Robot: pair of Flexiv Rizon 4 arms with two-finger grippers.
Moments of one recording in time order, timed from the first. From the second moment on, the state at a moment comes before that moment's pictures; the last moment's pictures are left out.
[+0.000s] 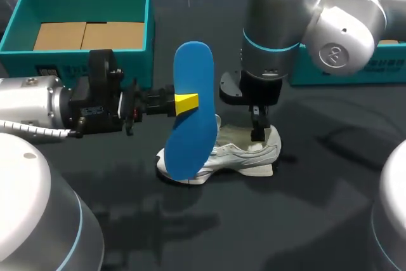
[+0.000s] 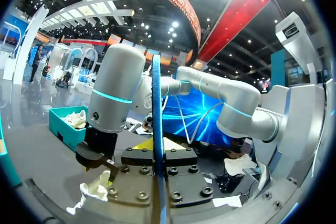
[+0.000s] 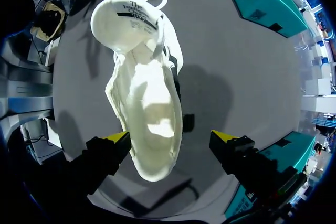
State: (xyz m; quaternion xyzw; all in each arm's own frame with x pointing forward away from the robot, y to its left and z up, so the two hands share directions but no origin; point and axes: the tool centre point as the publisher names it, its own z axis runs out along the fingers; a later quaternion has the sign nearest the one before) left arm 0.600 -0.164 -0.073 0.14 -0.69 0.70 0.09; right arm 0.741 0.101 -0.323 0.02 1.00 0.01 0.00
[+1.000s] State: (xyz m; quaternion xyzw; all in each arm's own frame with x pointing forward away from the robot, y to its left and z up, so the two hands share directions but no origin) left arm 0.600 -0.164 -0.073 0.14 -0.69 0.70 0.09; right arm 0.762 0.109 -0.324 0.00 1.00 -0.02 0.01
